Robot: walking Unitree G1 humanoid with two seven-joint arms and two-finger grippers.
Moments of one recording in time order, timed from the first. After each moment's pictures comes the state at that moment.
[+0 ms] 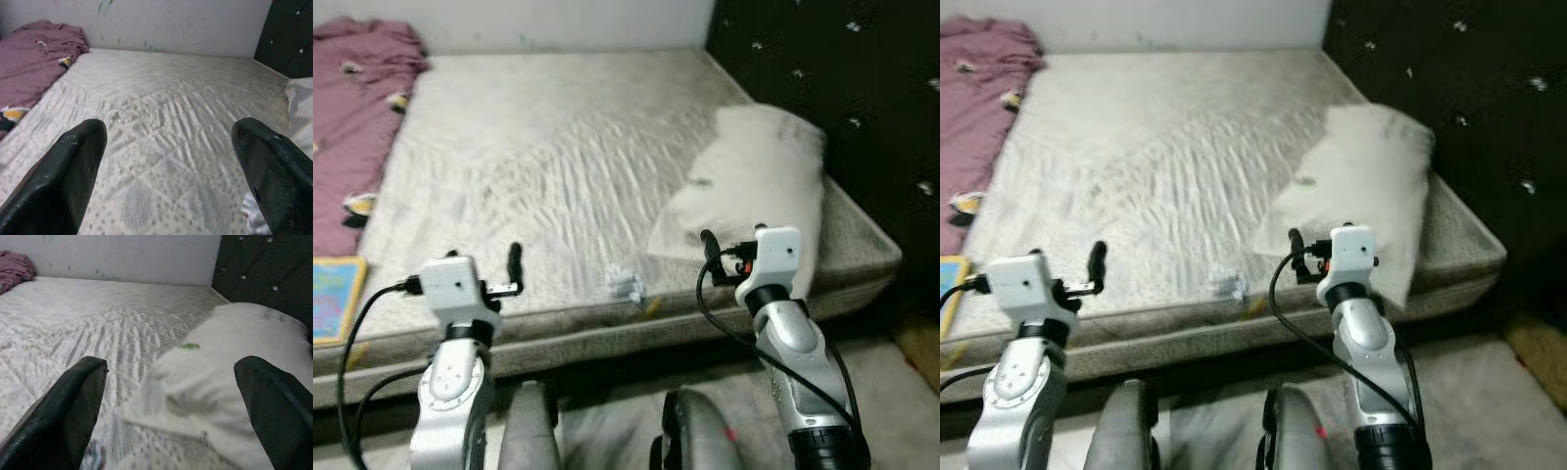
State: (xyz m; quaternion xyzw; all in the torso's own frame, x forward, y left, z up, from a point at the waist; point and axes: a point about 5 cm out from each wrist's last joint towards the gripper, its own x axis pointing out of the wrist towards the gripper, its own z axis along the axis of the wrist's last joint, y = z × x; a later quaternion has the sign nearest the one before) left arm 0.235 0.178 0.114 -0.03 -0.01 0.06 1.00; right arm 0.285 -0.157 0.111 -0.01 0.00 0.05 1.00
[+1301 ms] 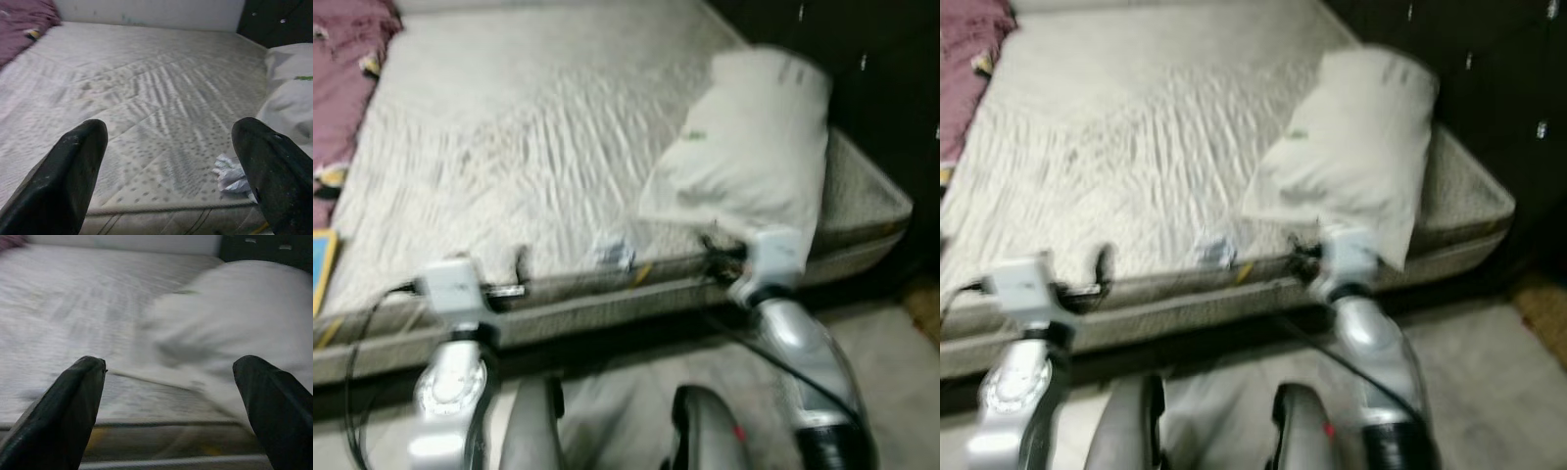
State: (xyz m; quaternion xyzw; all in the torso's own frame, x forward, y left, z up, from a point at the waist) left arm 0.230 0.171 0.119 -0.04 -0.01 0.03 1.00; right arm 0.288 -0.161 0.108 -0.02 0.01 0.07 1.00
